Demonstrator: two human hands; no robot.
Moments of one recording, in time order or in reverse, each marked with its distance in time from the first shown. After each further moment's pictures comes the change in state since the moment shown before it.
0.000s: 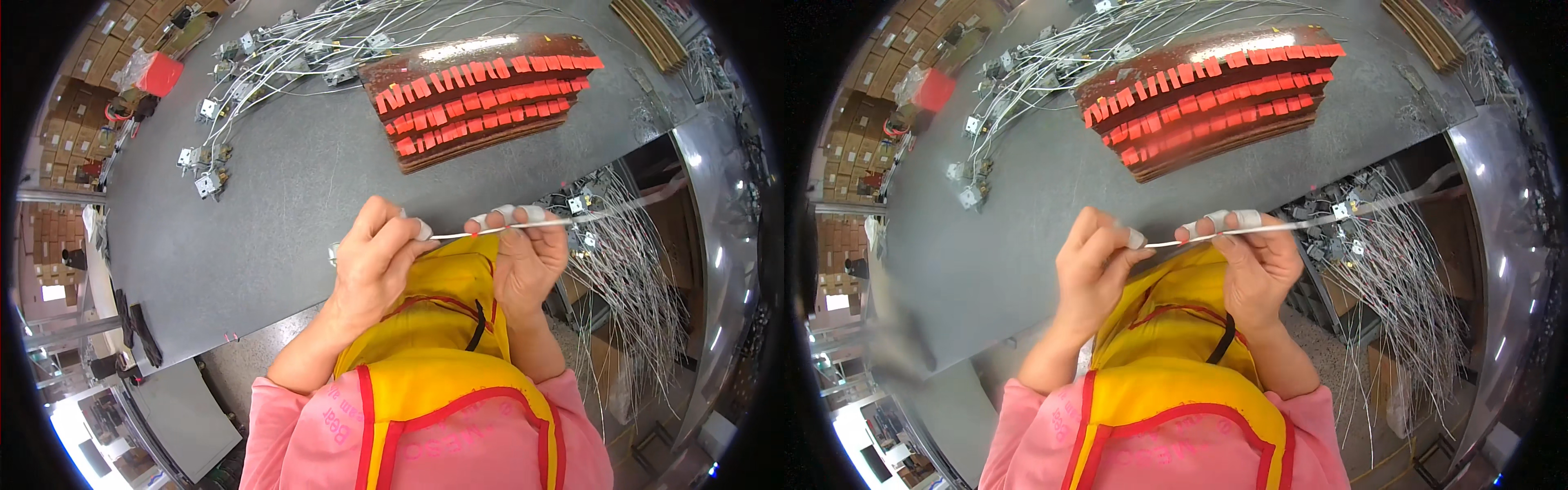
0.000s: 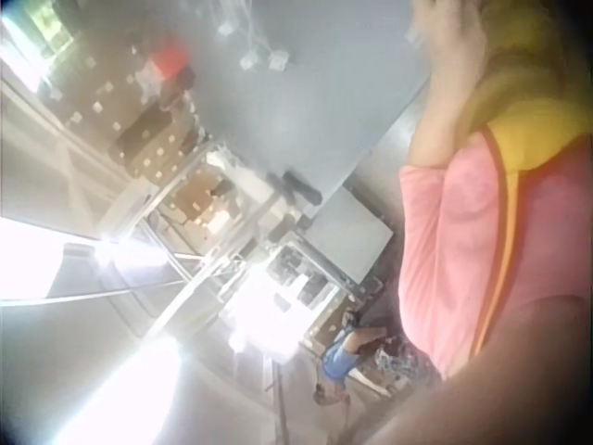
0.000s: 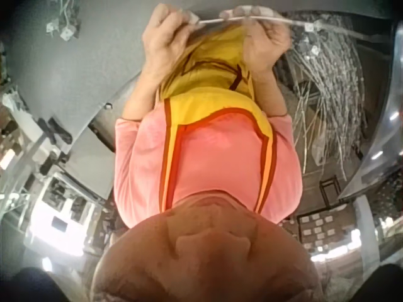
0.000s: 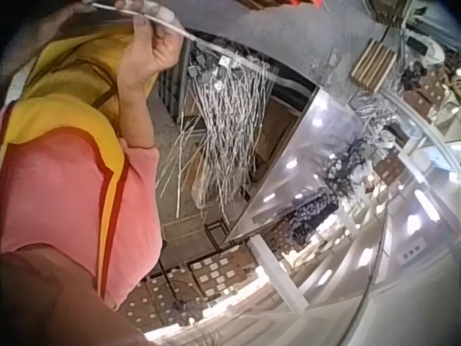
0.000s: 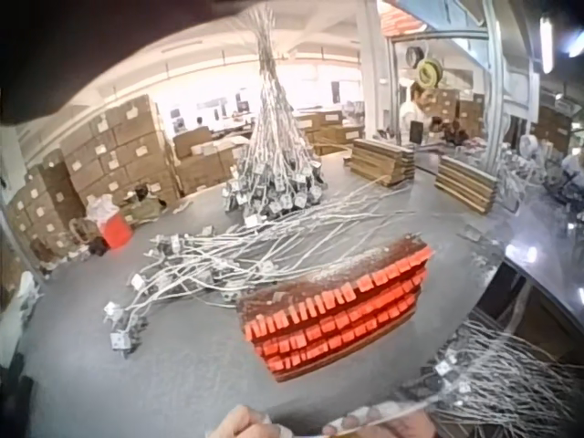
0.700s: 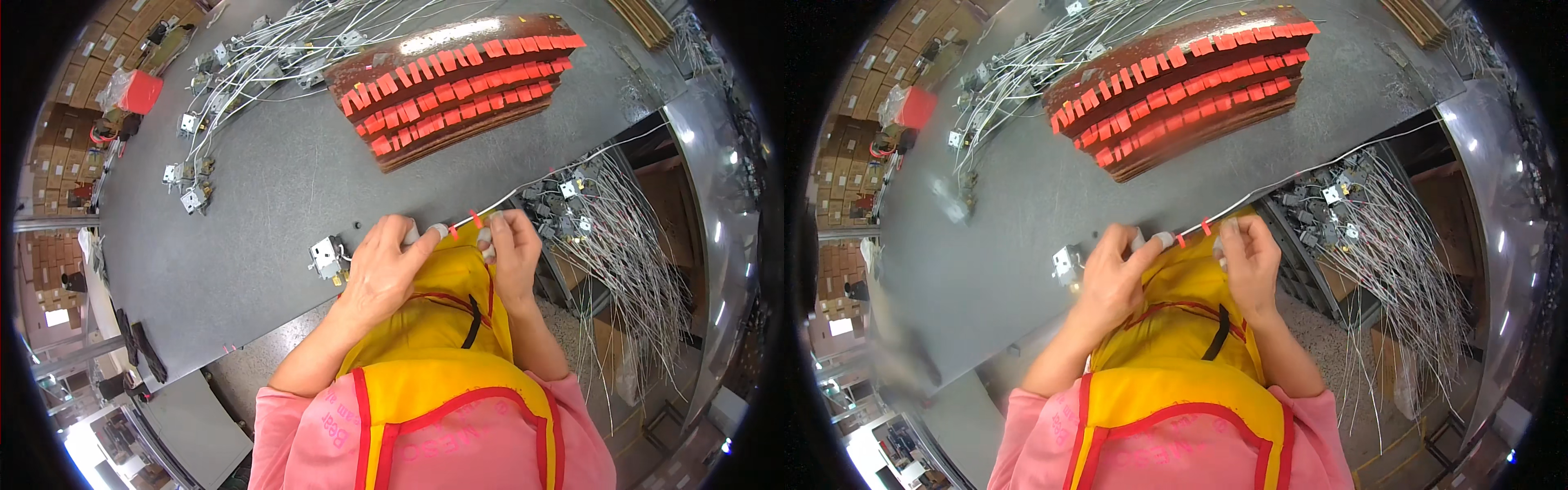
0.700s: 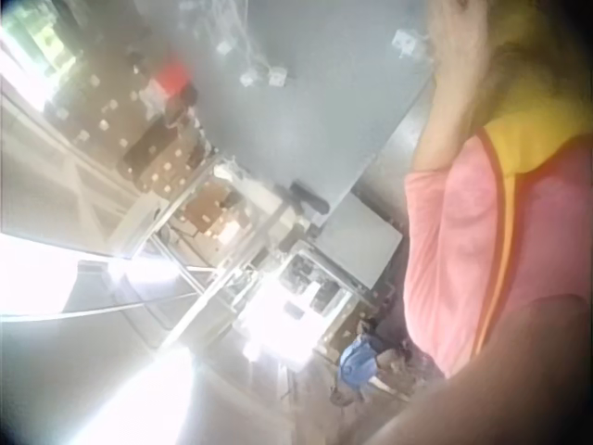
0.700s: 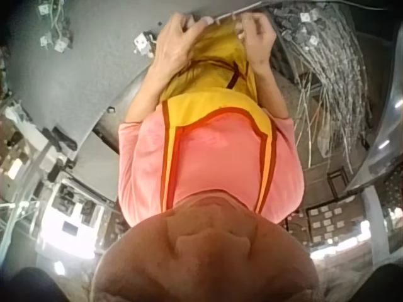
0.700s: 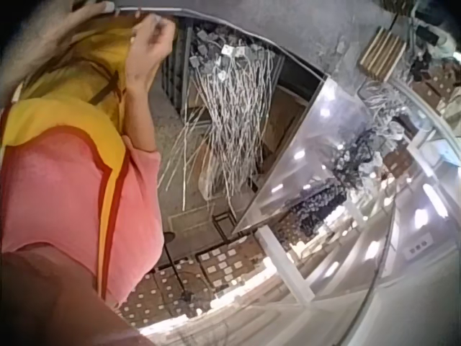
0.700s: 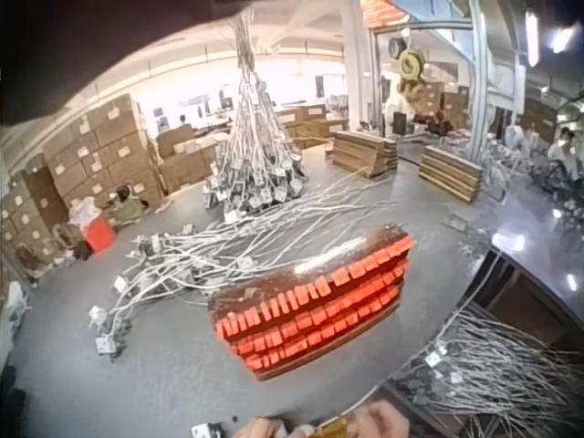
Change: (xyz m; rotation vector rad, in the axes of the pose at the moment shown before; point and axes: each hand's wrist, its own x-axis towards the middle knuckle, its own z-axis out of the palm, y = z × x) left_hand -0.020 -0.024 0.026 0.340 -0.277 0.205; right_hand -0.015 0.005 -0.046 -0.574 0.183 0.494
